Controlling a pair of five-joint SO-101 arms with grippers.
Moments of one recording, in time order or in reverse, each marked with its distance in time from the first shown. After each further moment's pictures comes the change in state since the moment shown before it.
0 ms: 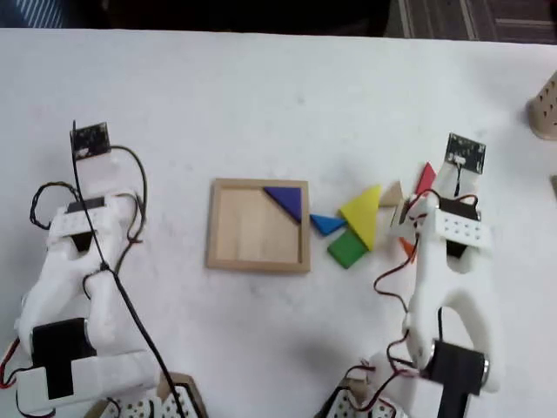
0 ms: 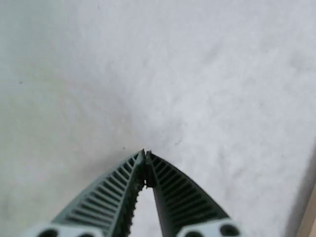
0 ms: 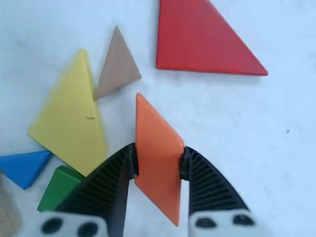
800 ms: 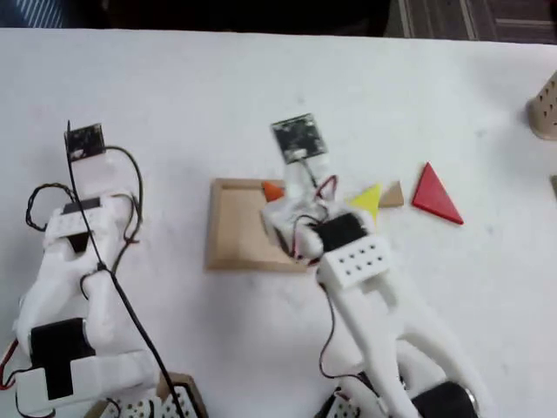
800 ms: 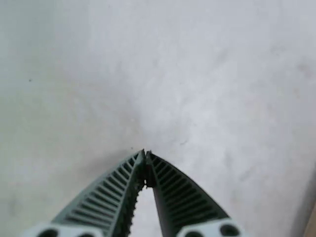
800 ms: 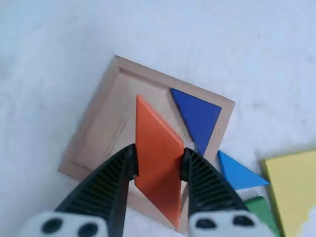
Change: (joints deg) left arm -1.2 0.0 0.0 0.0 0.0; right arm -42.1 -14.4 1.1 -2.8 0.0
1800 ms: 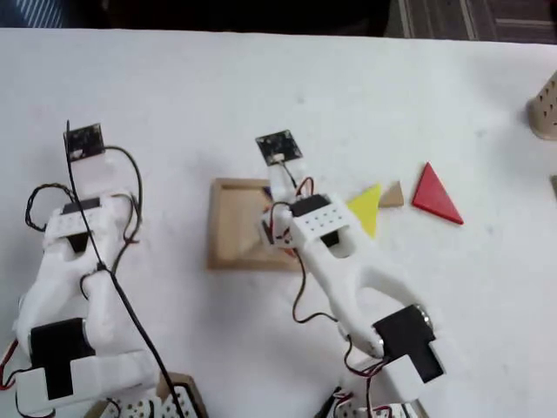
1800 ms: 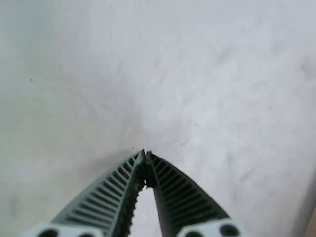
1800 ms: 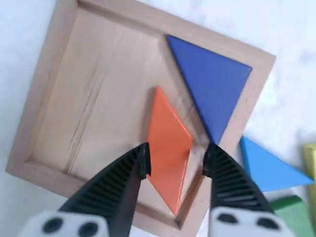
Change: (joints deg) left arm -0.1 0.0 0.0 0.0 0.0; right arm 0.4 26.6 -6.9 -3.3 -0.3
